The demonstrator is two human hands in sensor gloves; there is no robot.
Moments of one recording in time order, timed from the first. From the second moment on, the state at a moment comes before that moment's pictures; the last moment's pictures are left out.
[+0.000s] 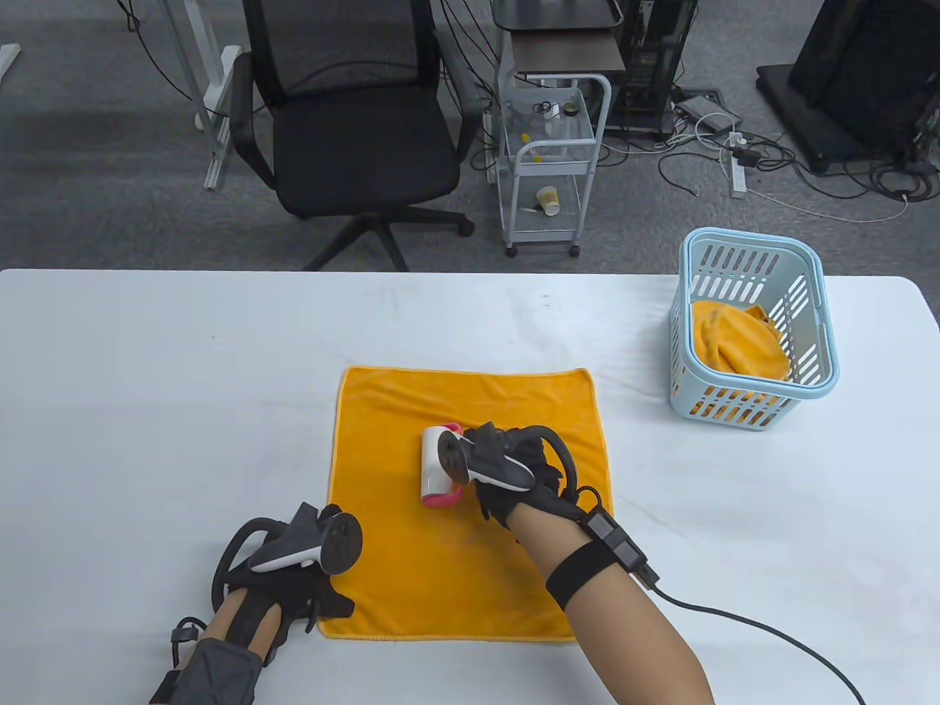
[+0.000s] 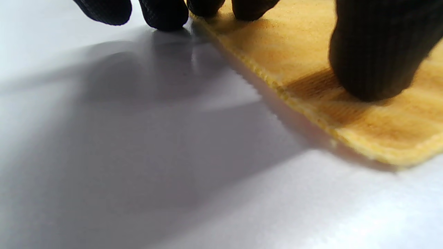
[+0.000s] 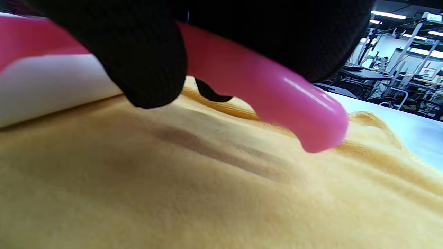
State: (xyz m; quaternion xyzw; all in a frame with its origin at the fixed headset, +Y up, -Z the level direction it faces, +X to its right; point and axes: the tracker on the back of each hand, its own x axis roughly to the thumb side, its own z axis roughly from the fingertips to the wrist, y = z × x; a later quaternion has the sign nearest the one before) left_hand -0.217 -0.795 -0.251 -0.30 -0.17 -0.07 0.94; right_hand 0.021 -0.763 -0.358 -0.15 -0.05 -0.98 0.11
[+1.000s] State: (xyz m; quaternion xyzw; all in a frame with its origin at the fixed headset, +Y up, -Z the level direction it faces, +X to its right) left_hand -0.217 -0.795 -0.250 -0.30 -0.17 -0.07 0.94; right_hand 0.000 -0.760 -0.291 -0.26 -0.02 -0.96 0.11
